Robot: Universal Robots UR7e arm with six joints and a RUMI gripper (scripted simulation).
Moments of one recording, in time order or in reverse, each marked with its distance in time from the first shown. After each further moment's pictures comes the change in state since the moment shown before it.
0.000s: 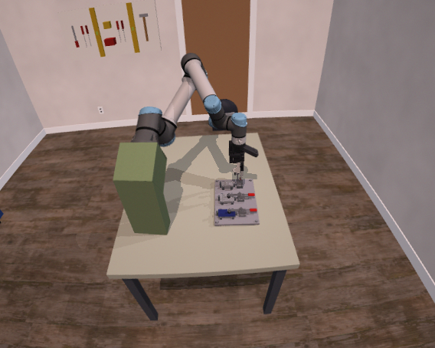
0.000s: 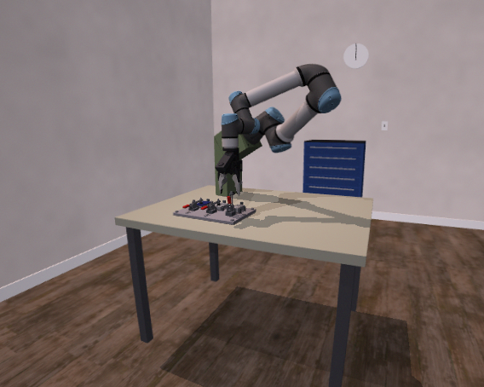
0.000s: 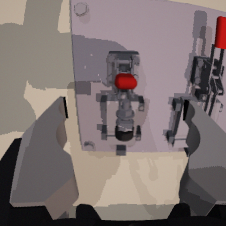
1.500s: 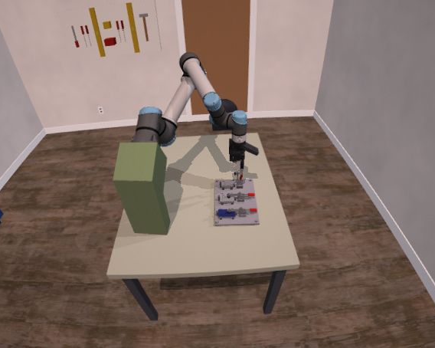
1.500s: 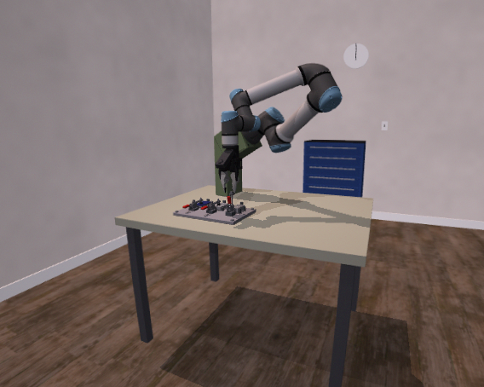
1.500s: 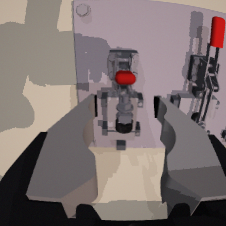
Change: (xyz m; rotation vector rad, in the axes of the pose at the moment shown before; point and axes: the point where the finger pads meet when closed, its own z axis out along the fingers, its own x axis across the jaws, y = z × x) arm 0.000 -0.001 -0.012 0.000 0.000 0.000
